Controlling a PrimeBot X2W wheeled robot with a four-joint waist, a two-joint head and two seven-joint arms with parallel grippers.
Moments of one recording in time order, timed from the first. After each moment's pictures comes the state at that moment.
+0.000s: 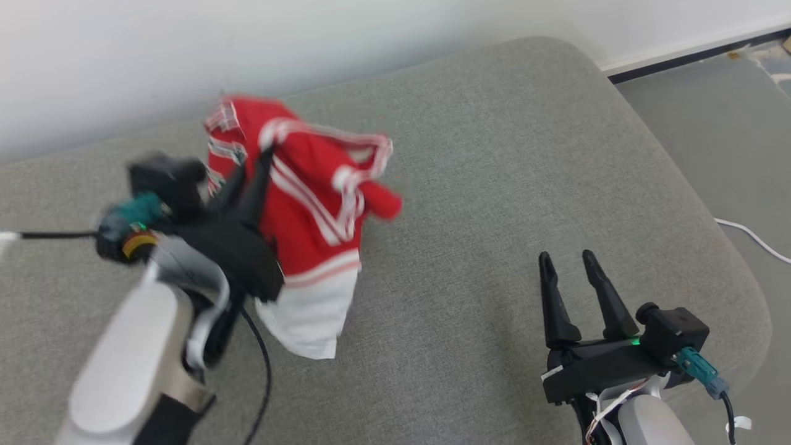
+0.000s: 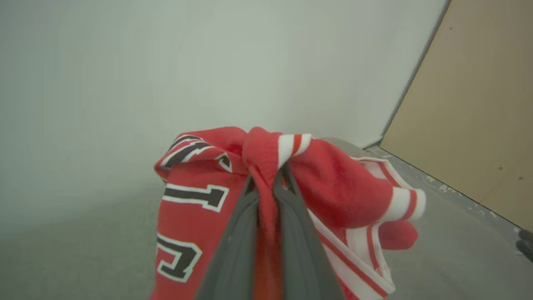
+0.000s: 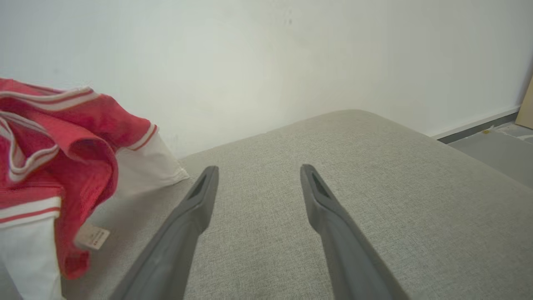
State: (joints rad) left arm -0.65 0.29 -0.38 0.25 -0.56 -0.05 0.11; right arm -0.25 -0.05 0.13 0.32 0.32 0.13 -0.26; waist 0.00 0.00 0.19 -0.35
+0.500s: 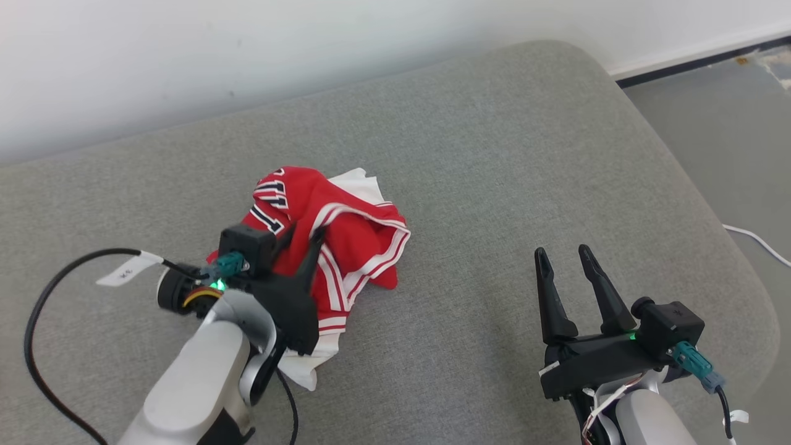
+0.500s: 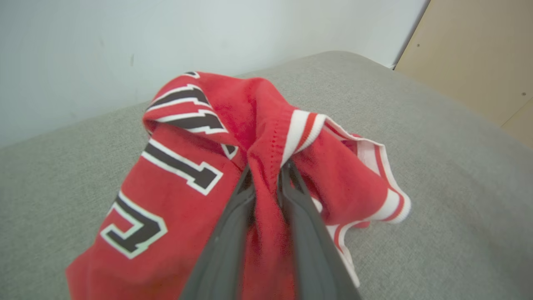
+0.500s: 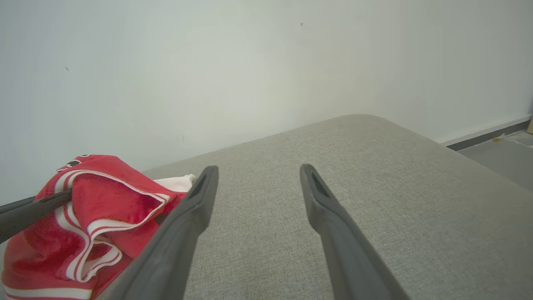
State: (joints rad) left arm -0.65 0.19 -0.52 0.64 -0.48 -0.10 -0.04; right arm -0.27 -0.05 0.14 0.33 0.31 0.13 -0.26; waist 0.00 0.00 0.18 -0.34
